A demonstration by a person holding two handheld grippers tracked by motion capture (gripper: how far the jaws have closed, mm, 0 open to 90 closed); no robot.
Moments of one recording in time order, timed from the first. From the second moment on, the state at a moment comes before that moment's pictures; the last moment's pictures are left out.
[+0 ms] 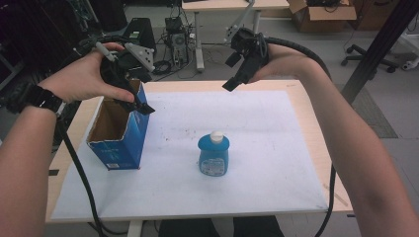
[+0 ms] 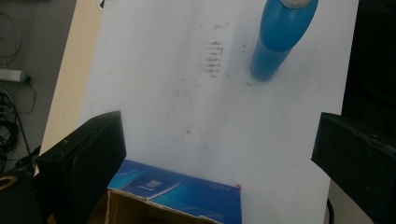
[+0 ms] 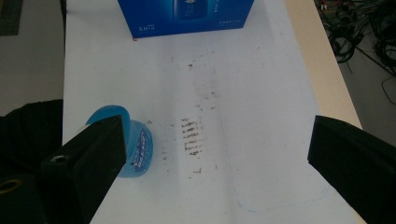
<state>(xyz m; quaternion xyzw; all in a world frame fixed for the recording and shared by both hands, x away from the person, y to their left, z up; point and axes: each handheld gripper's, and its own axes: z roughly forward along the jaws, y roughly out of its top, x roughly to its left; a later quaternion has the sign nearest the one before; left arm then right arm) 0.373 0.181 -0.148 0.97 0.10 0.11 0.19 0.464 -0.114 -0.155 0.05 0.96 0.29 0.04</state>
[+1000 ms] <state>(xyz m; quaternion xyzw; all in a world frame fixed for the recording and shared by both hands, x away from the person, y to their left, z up) 0.369 0.183 -0.159 0.97 0.10 0.10 0.19 0.425 -0.168 -0.162 0.04 0.91 0.40 0.06</state>
